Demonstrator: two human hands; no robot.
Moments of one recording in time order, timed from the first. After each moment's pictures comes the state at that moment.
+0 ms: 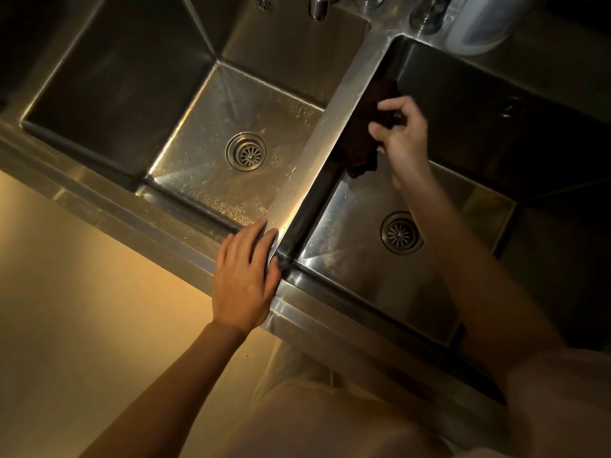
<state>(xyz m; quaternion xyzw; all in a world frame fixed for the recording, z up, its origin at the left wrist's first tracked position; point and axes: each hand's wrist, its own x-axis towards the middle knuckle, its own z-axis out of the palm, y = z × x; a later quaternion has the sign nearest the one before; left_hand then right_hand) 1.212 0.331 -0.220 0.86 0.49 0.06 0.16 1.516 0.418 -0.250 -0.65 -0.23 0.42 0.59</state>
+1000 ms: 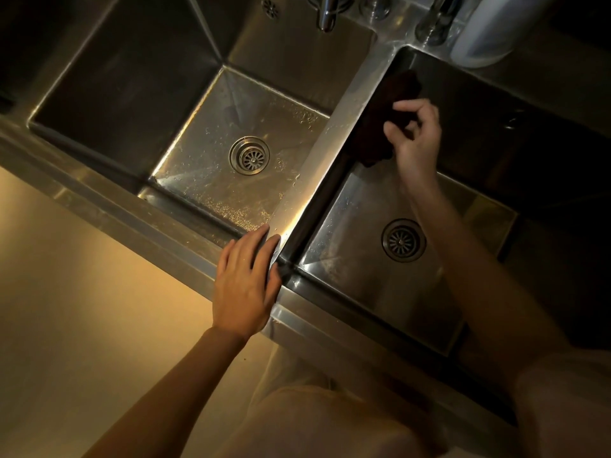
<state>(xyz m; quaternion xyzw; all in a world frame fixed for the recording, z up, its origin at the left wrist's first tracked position) 1.214 0.330 -0.213 0.85 0.50 0.04 0.16 1.523 0.414 -0.253 -0.67 -0.31 0.31 0.61</state>
